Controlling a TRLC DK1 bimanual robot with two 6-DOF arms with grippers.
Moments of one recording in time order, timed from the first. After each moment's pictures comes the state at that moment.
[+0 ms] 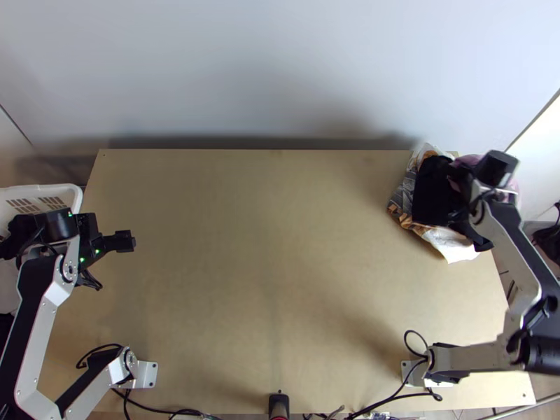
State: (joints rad) left arm 0.25 1.02 0.84 -0.60 0.03 0.09; right arm -0.16 1.51 1.12 -0.04 0.17 0.31
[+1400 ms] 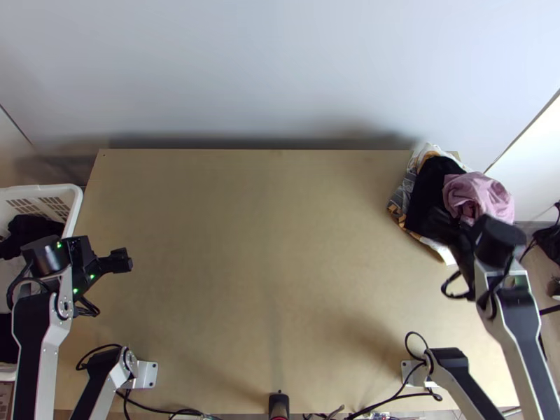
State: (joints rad) left arm 0.30 0.74 0.72 -0.67 0.10 0.10; right arm 0.05 0.77 0.76 -0.41 0.16 0.43
